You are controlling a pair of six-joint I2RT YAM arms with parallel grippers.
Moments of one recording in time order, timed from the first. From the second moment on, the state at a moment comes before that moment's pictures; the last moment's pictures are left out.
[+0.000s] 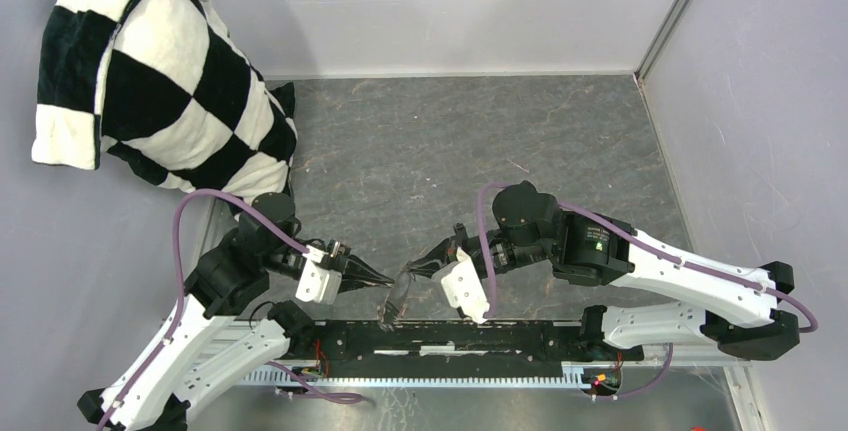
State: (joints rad) left arm -0.68 0.60 0.91 -0.72 1.10 0.76; right arm 1.28 1.10 1.26 -0.50 -0.46 -0.86
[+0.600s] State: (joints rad) left arm -0.68 0.60 0.91 -0.72 1.10 0.76; right arm 1.28 1.14 1.26 -0.49 -0.52 -0.86
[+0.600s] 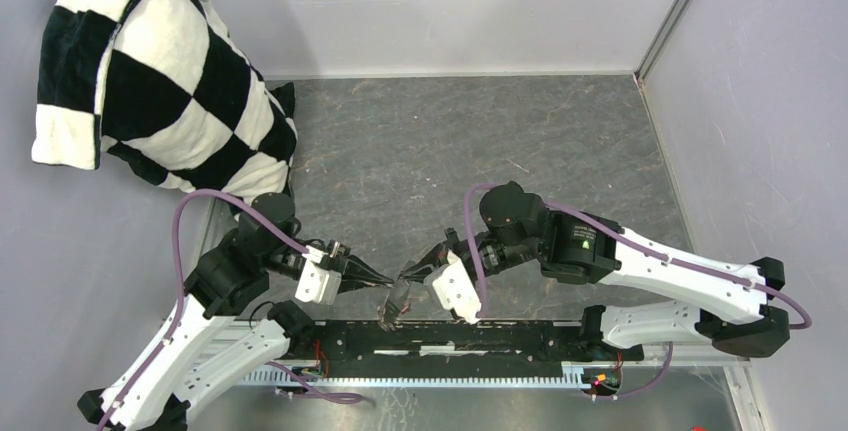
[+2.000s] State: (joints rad) left arm -0.68 0.62 0.91 -0.72 1.11 0.76; right arm 1.30 1.16 1.27 -0.49 -0.54 -0.86
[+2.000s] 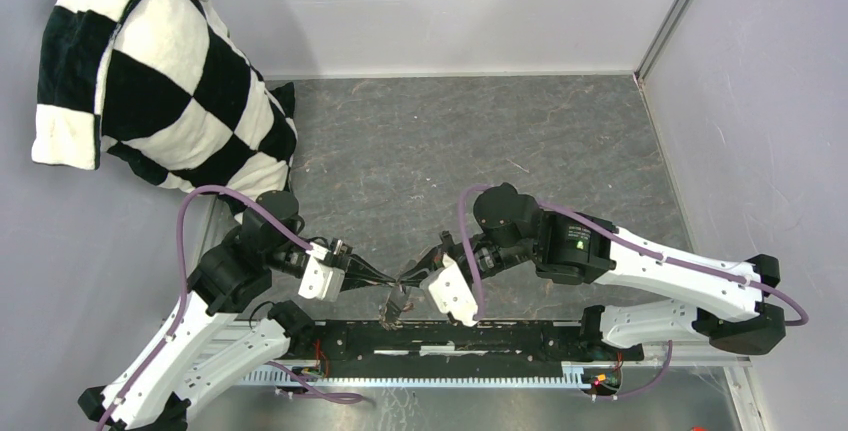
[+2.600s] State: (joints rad) left arm -0.68 0.62 0.91 -0.72 1.11 0.76; right arm 1.30 1.17 1.27 -0.47 -0.53 -0.86
